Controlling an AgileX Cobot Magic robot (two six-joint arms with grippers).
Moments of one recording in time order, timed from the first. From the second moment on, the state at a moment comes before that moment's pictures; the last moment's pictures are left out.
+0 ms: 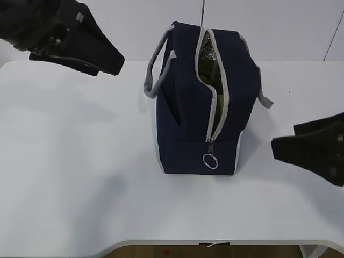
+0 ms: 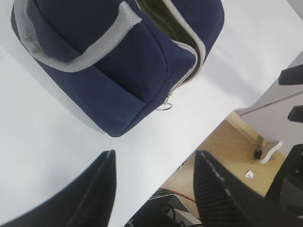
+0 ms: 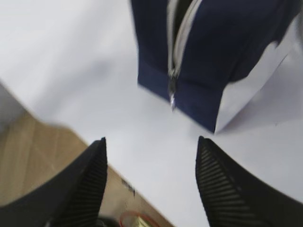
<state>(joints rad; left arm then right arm) -0.45 1.43 -1.29 -0.63 0.93 0.36 0.17 0.95 -0.61 0.90 0.62 -0.98</state>
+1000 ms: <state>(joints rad) -0.45 1.42 -1.29 -0.60 0.82 0.37 0.17 1.46 -0.47 1.80 0.64 -2.20</state>
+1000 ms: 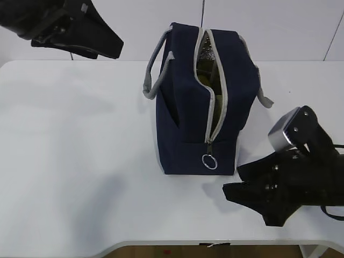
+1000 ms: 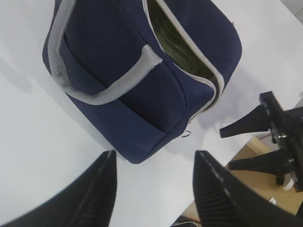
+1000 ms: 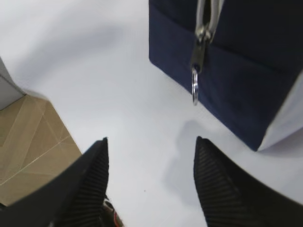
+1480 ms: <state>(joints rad) -0.45 1.42 -1.29 -0.60 0.81 0.37 0.17 1.59 -0.59 1.80 0.67 -2.23</state>
